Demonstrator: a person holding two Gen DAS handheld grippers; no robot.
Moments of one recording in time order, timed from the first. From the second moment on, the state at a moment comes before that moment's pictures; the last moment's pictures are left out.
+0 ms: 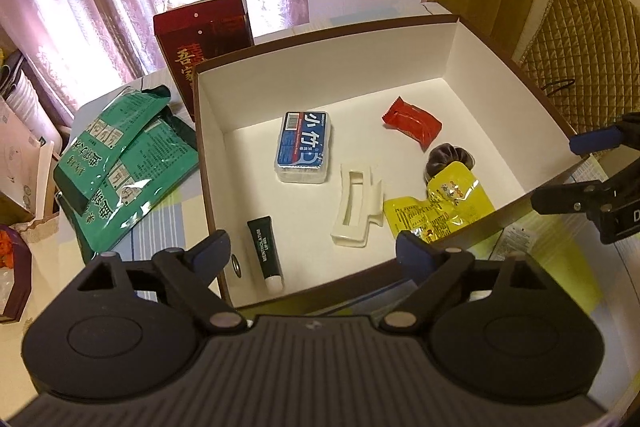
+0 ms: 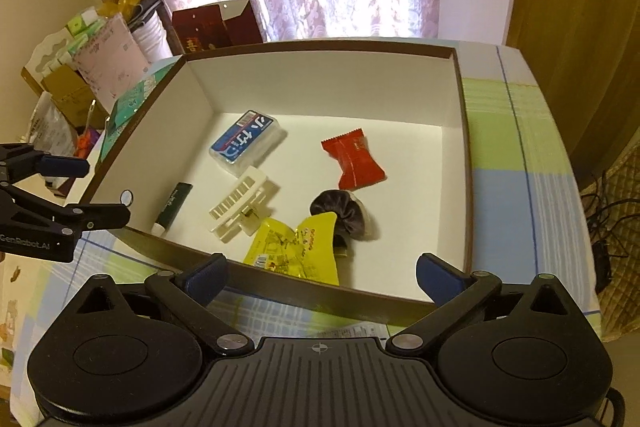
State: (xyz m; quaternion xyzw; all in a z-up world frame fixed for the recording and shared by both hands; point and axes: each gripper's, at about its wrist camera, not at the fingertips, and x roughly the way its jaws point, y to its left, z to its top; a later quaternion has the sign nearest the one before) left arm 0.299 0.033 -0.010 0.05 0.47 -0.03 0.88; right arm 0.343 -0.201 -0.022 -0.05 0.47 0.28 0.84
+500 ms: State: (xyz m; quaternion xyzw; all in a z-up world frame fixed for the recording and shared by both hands) left arm 0.268 0.026 0.005 0.05 0.45 -0.01 0.89; right arm 0.313 -0.203 -0.005 -0.07 0.44 0.26 0.86
